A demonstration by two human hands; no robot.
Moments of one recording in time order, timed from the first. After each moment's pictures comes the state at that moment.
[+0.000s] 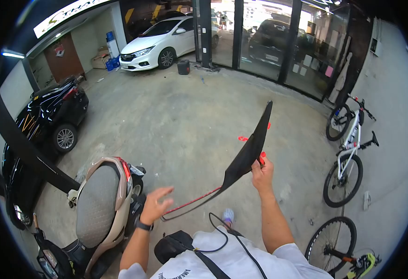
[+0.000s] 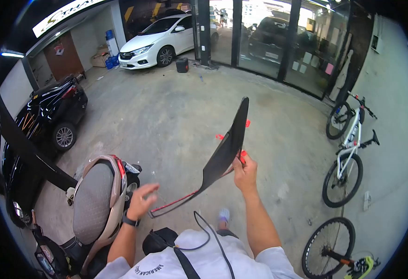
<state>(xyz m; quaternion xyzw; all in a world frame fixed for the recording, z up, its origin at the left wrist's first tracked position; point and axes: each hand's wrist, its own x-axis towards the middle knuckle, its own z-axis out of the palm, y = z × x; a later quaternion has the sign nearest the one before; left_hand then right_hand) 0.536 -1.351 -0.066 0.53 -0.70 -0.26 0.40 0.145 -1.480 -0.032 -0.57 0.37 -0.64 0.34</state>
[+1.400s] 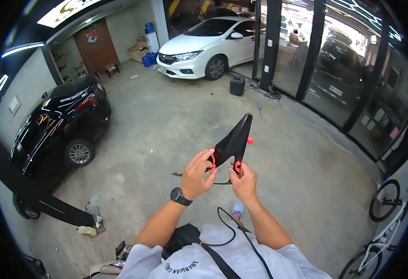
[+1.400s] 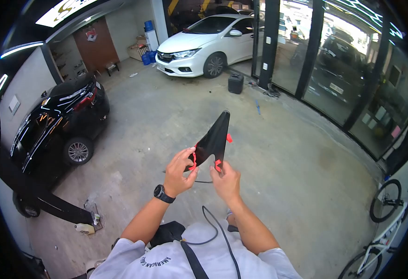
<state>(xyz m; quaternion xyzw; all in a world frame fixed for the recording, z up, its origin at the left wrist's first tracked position) 0.830 -2.165 -0.003 0.47 -0.72 0.10 0.50 0.642 -2.209 -0.023 -0.64 0.43 -0.52 0.38</state>
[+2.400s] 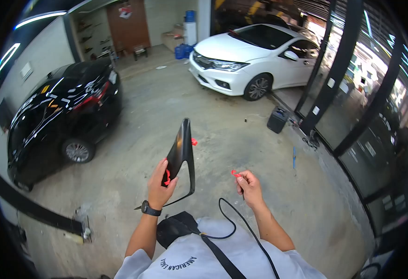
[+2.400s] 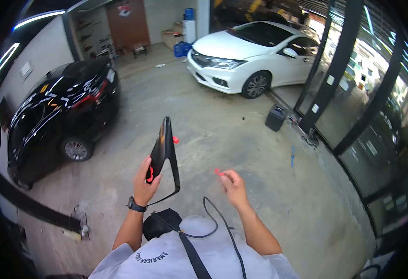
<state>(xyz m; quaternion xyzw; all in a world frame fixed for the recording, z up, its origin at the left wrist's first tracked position) 1.238 -2.510 -0.032 0.70 -0.49 0.12 0.50 0.979 -2.727 -0.075 -0.63 0.23 -0.33 0.66</state>
